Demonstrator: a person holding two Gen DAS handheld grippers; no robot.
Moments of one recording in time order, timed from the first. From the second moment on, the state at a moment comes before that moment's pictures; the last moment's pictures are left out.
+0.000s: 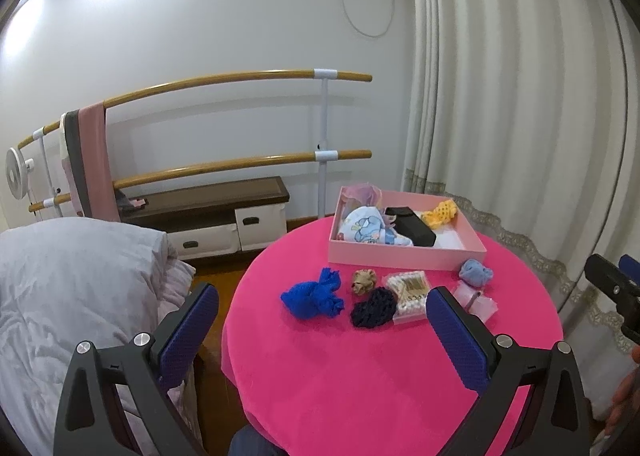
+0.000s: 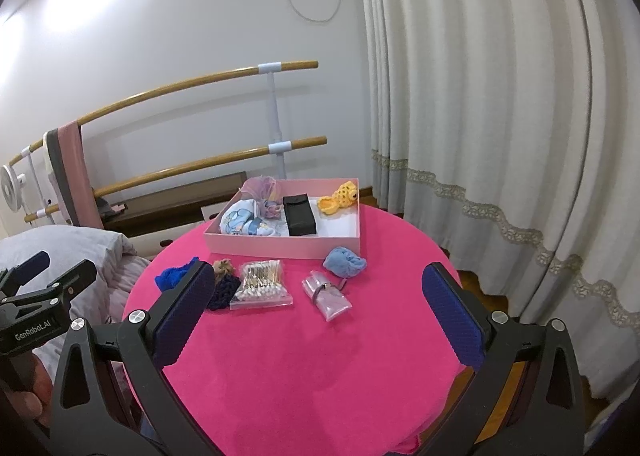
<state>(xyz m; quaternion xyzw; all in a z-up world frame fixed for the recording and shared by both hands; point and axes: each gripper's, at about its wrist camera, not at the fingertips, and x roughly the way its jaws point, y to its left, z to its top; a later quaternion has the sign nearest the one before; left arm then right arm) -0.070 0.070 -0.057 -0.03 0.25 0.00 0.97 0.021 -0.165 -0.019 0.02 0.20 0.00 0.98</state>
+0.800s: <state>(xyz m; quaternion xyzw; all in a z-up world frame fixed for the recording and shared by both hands) 0.006 0.087 -0.110 -0.05 0.33 0.01 0.94 0.070 -0.167 -0.065 0.01 0.28 -0.01 0.96</state>
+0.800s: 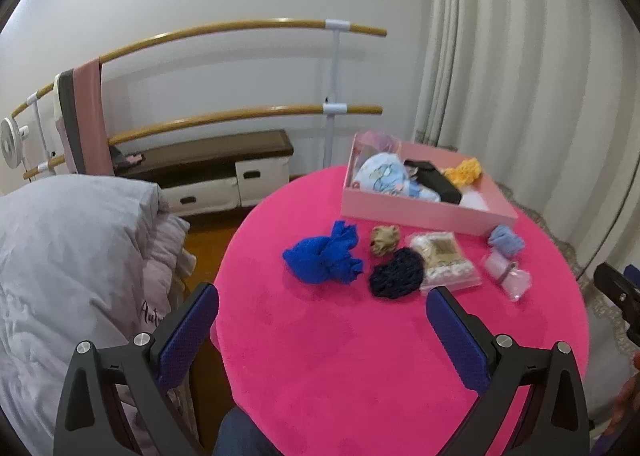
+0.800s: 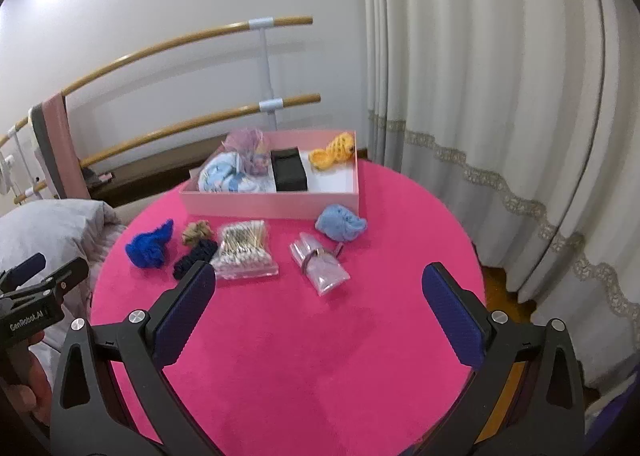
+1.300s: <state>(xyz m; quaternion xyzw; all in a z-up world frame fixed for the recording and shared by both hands) 0.121 0.095 -0.171 -0.04 0.38 0.02 0.92 0.137 -0.171 -0.113 0.01 0.35 -0.01 0.94</state>
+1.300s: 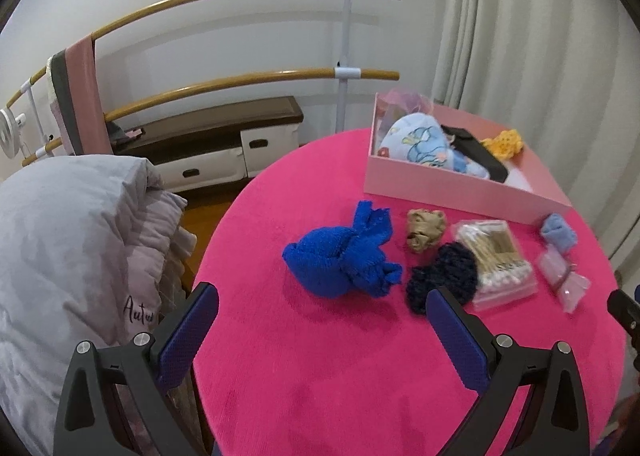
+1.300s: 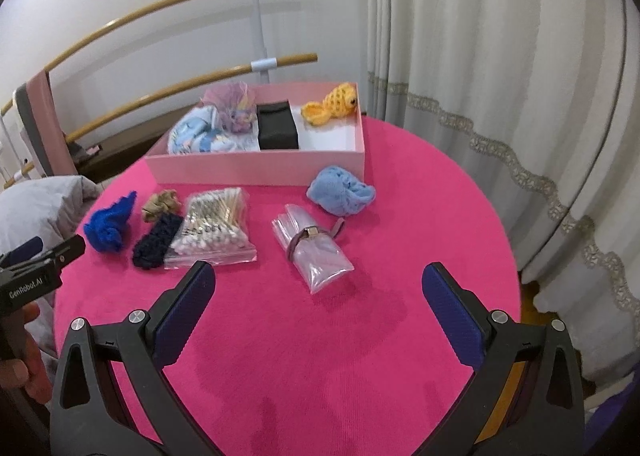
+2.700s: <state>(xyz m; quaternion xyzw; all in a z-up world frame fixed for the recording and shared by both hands) 0.151 0.080 -0.223 -0.02 0.42 -0.03 0.91 0.164 -0.175 -0.159 0.00 0.40 0.04 0.92</state>
